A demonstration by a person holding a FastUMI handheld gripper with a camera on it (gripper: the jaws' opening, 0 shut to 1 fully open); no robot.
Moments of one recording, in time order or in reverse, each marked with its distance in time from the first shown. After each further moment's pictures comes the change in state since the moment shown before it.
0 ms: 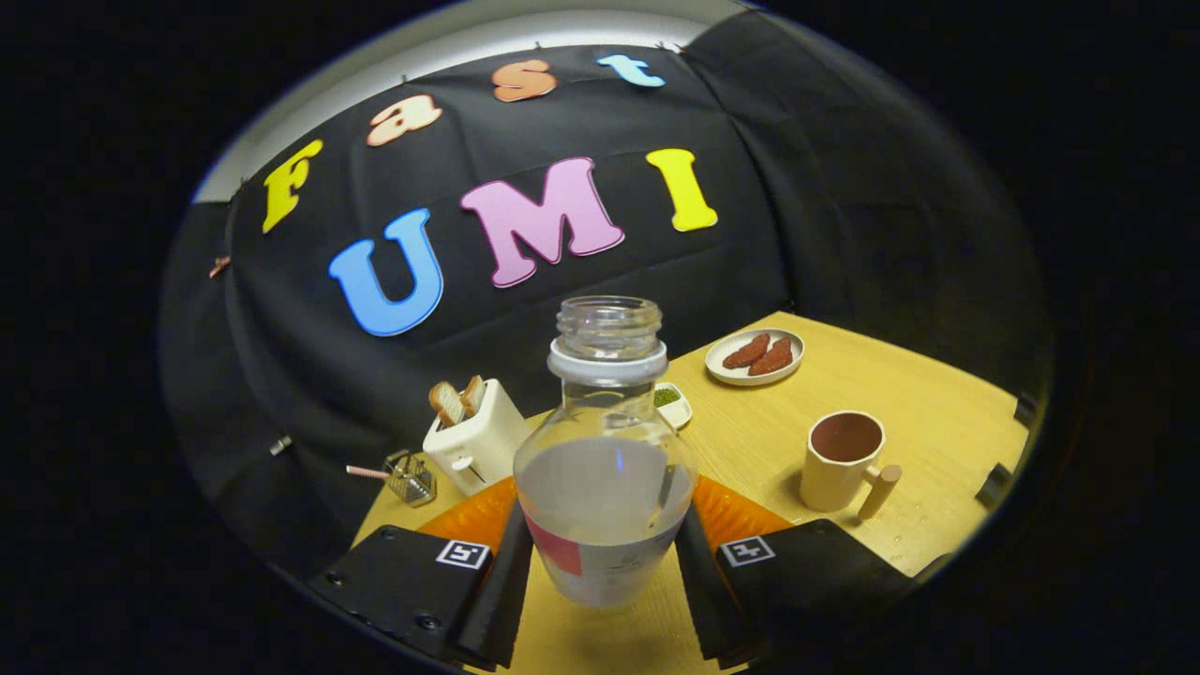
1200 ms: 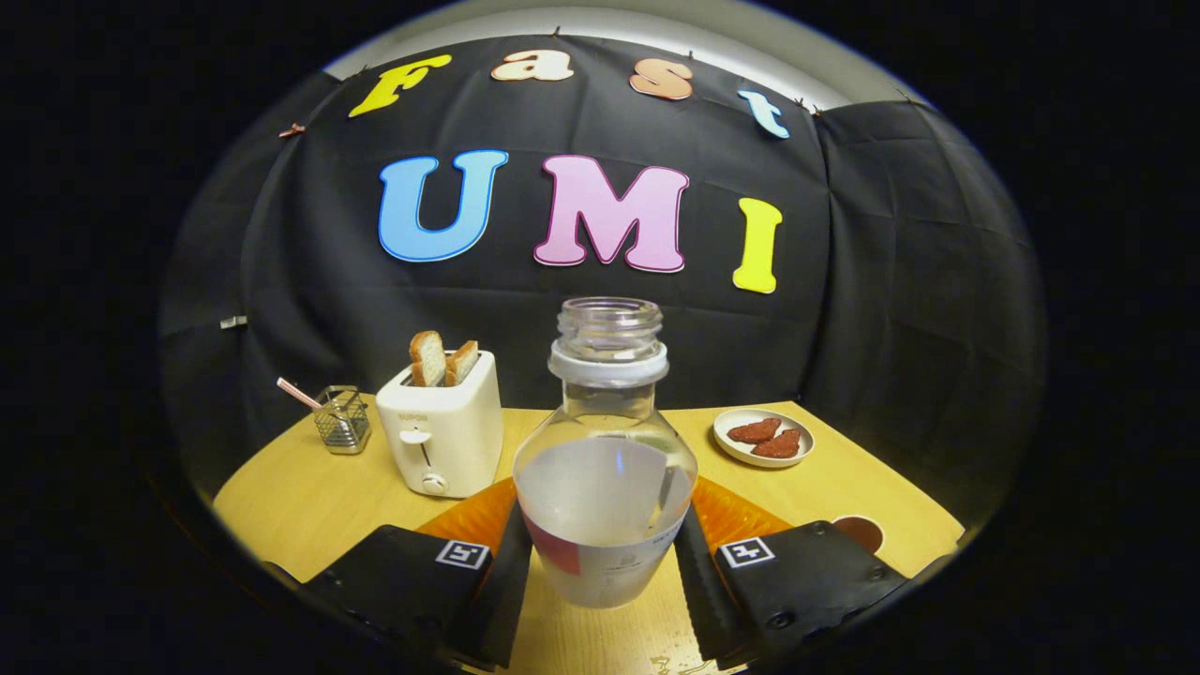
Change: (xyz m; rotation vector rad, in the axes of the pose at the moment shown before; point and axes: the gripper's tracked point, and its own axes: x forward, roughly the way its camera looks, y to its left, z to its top) arm 0.091 0.014 0.009 -0.382 -0.050 -0.023
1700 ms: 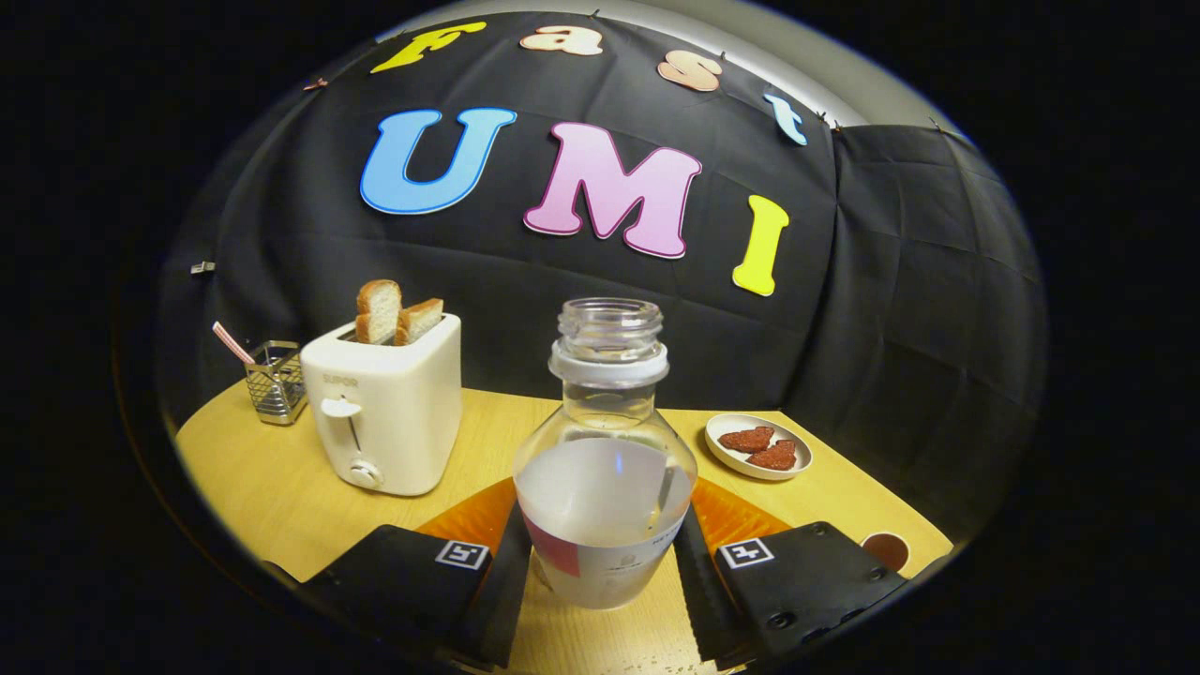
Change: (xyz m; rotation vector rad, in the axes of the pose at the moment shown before) arm 0.078 -0.002 -0.036 -0.080 0.025 -0.090
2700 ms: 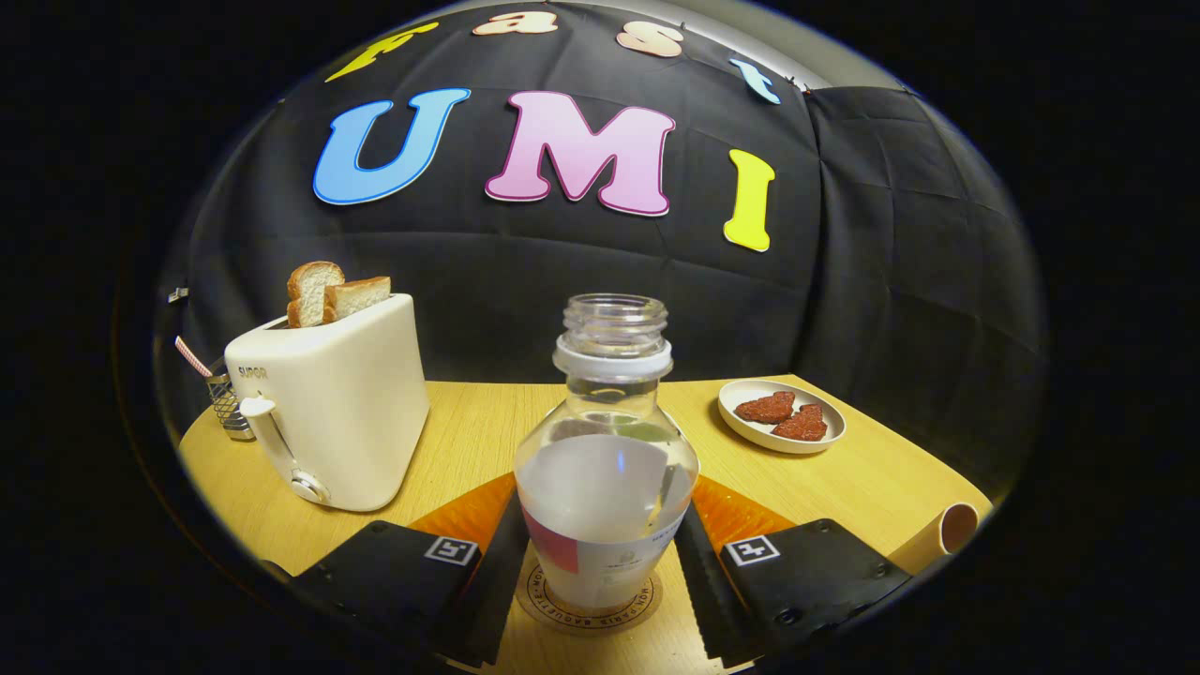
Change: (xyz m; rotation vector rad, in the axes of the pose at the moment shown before) arm 0.051 -0.009 -0.030 0.107 0.053 -0.020
